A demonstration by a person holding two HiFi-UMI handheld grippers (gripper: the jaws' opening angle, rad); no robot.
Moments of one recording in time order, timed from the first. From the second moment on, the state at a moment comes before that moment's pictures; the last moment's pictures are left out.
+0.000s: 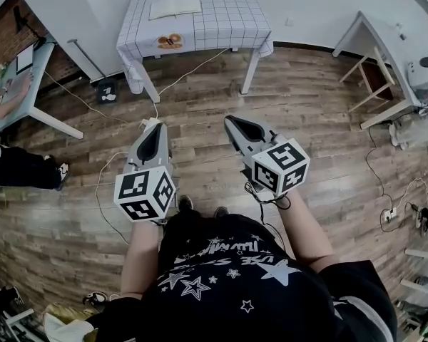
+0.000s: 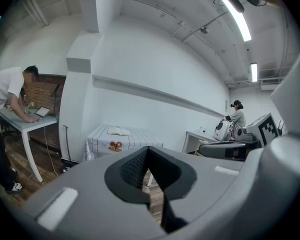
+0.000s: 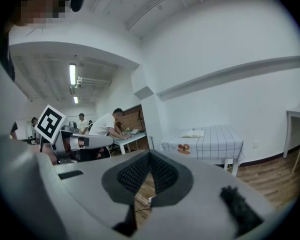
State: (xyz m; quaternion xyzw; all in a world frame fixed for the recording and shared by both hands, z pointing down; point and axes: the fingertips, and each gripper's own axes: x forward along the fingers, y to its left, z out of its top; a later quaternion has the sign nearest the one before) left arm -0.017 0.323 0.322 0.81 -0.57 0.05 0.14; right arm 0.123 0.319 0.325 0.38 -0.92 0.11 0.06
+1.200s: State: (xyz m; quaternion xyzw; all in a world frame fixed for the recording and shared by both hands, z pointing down) left arm -0.022 0.302 0.333 0.80 -0.59 0.06 0.12; right arm 0.129 0.289 0.337 0.39 -0.91 0.13 0.04
